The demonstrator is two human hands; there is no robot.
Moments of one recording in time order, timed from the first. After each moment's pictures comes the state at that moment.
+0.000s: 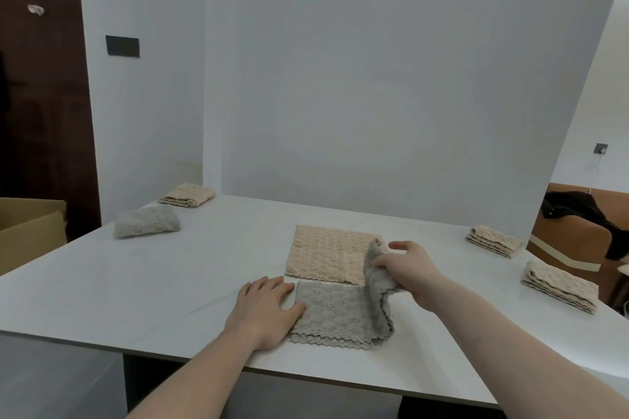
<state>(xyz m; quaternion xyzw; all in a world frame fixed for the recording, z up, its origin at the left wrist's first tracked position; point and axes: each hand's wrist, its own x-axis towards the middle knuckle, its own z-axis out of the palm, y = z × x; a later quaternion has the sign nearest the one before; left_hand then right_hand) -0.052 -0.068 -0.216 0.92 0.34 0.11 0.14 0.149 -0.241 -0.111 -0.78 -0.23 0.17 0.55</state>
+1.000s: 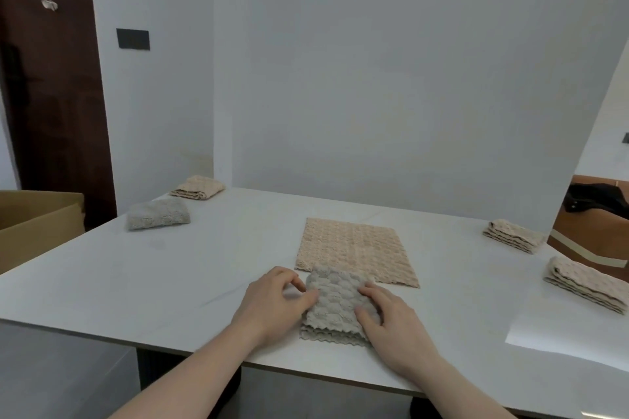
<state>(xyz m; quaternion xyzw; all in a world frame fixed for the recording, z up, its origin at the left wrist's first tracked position) -0.060 -0.068 -0.215 0.87 0.30 0.26 0.30 0.115 -0.252 -0.216 -0.83 -0.48 0.00 0.29</state>
